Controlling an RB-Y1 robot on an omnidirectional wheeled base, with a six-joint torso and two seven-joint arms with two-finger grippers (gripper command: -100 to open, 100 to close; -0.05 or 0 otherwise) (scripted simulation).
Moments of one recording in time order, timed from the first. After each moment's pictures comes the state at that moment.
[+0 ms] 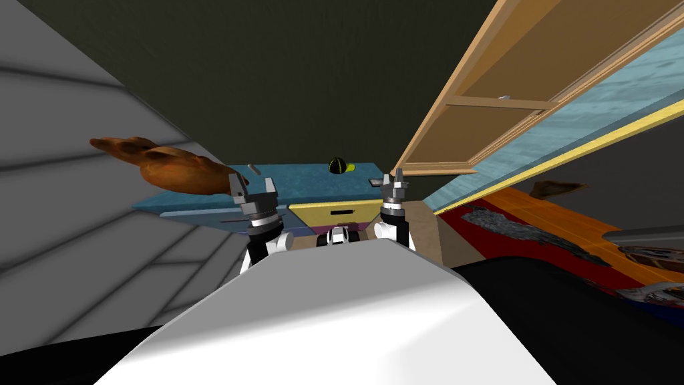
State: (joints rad) left arm 0.49 0.03 0.00 -2.30 -0.02 -0.60 0.07; right arm 0.52 0.01 0.05 -2.37 -0.05 -0.38 -0.01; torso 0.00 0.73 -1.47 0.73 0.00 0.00
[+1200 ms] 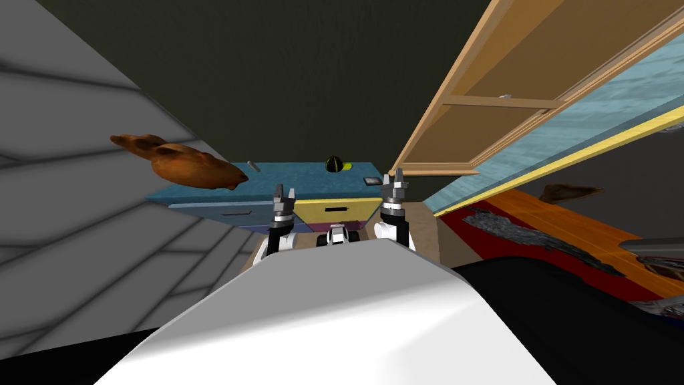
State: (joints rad) left arm 0.42 0.16 -0.05 -2.02 -0.03 -0.58 0.05; right arm 0.52 0.01 0.05 -2.37 -0.05 -0.38 -0.01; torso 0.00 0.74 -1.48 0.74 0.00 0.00
